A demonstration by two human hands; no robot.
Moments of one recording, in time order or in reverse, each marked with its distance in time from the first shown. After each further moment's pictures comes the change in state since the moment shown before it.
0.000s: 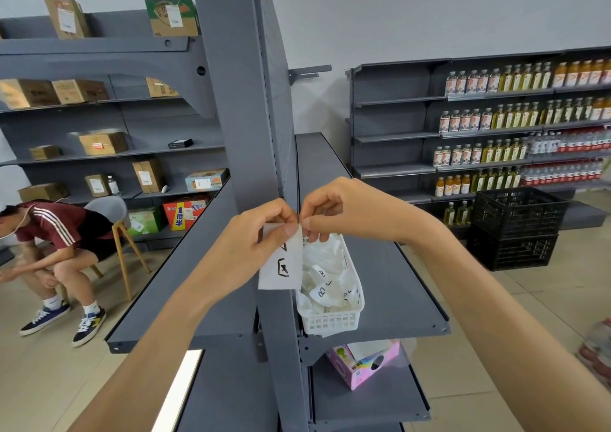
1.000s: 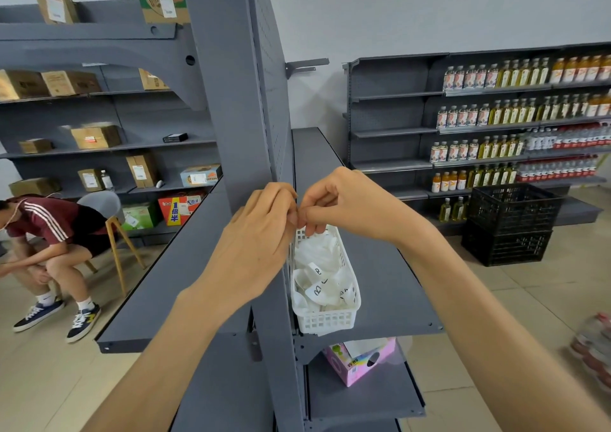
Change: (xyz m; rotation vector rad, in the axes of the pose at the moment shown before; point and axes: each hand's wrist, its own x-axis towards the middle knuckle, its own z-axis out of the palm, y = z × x) left_hand 0.008 0.000 0.024 0.537 0.186 0.205; right_hand 0.005 0.004 0.005 0.026 0.139 0.075
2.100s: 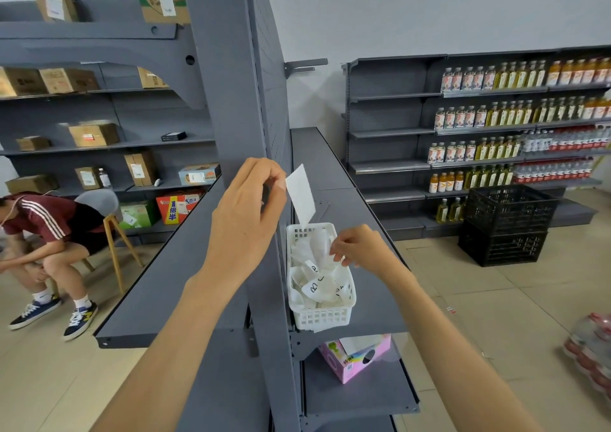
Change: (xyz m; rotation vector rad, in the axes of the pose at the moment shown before) left_hand 0.015 0.009 -0.011 -0.303 0.284 -0.164; right_hand 0.003 0.127 0.065 0.059 0.100 0.485
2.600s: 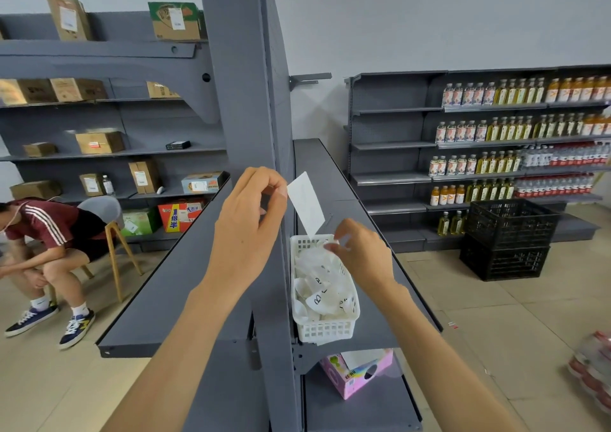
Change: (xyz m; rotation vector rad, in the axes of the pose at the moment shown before) left_hand 0.002 0.002 -0.010 -0.091 0.021 -0.063; right_hand -0.001 -0.014 0.015 -0.221 0.417 -0.195
